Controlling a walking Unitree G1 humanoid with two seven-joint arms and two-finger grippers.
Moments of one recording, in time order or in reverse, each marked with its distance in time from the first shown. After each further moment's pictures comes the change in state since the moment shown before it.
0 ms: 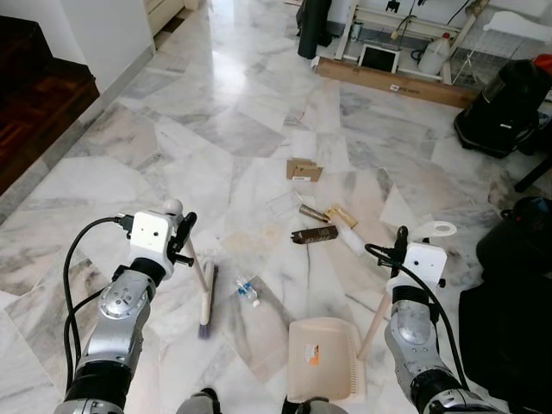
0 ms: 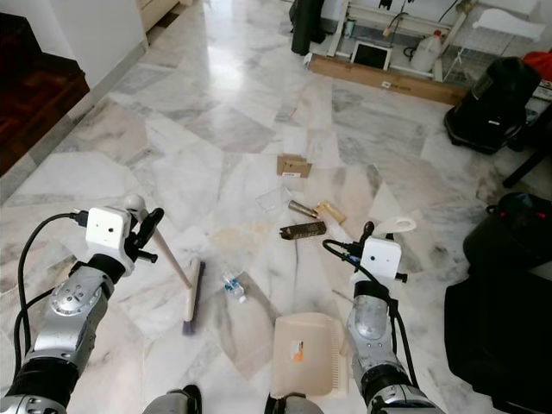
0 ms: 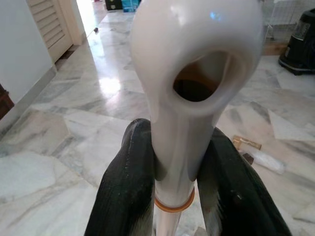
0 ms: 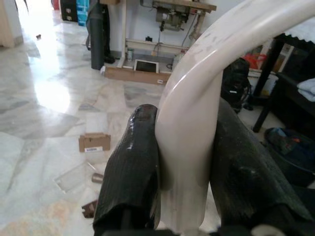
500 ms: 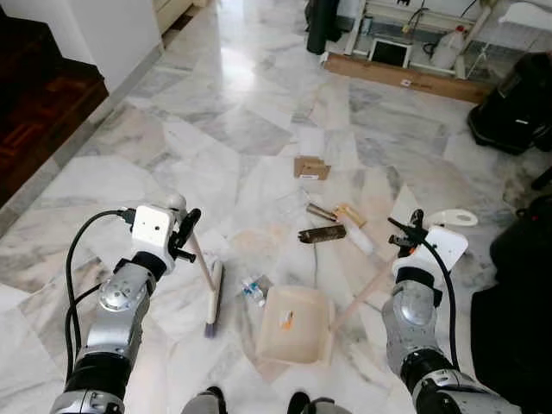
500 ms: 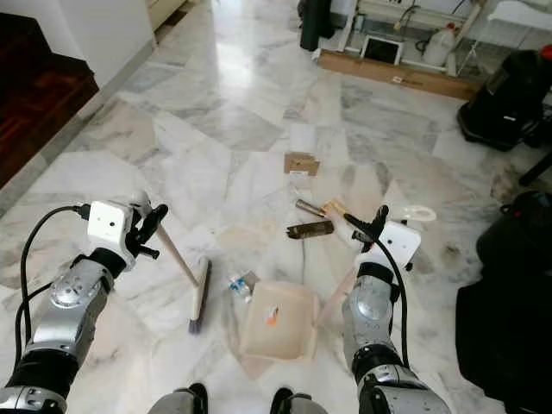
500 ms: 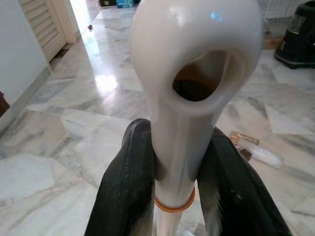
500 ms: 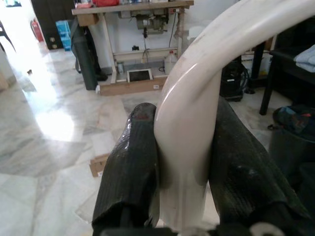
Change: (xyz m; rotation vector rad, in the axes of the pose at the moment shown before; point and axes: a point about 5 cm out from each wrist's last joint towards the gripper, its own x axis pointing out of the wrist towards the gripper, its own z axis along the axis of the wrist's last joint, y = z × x) left arm 0.006 0.002 0.003 -0.007 0.007 -0.054; right arm 0.017 -0.003 0.018 0.181 -0.037 -0.120
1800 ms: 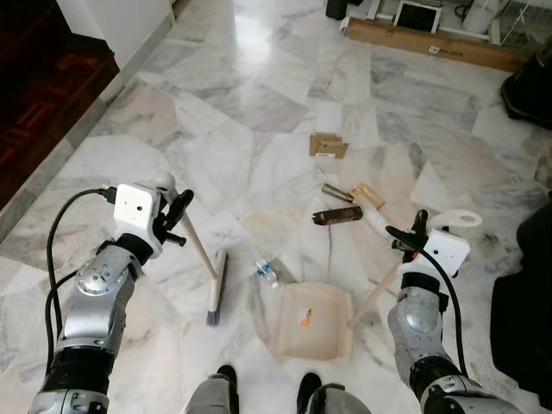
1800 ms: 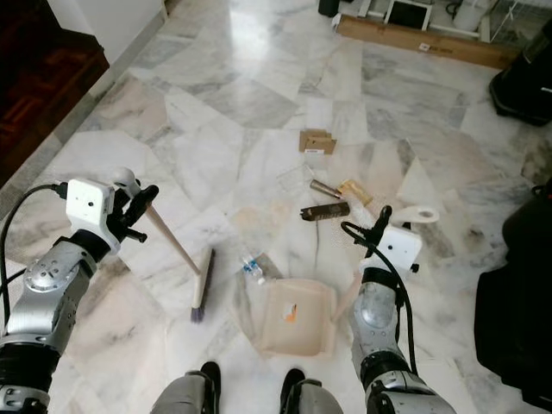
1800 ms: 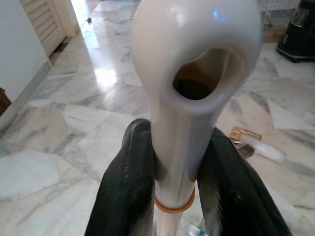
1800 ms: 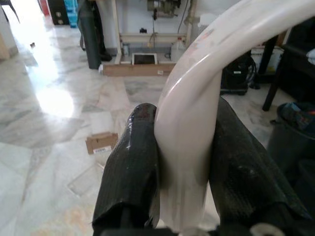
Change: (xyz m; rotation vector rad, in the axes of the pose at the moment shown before) left arm 0.002 0.016 0.040 -0.002 -0.074 -0.029; right arm -0.008 -0.012 -0.005 -0.102 -0.041 0.026
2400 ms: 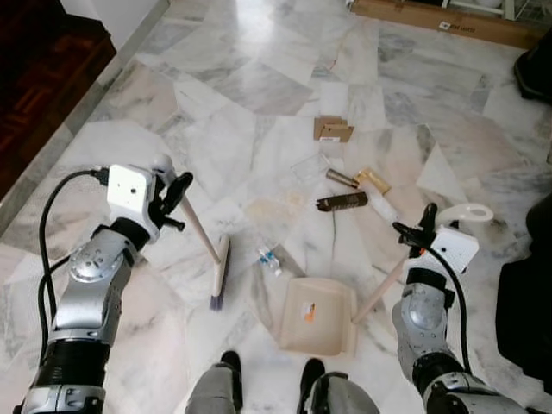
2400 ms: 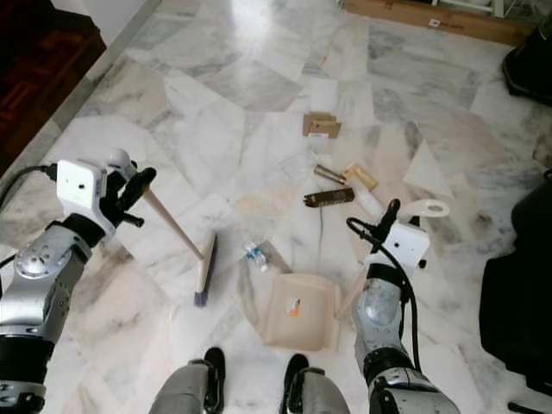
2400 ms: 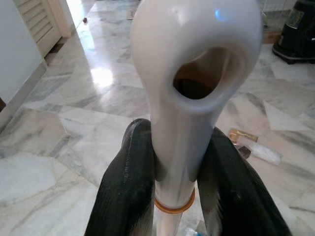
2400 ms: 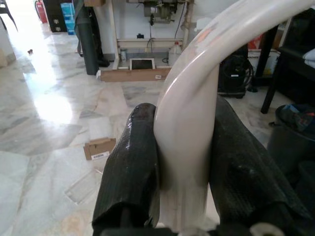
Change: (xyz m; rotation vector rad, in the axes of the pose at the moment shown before) left arm 0.004 0.001 0.026 -0.004 -0.057 -0.014; right arm 0.009 -0.002 0.015 0.028 -0.095 -0.023
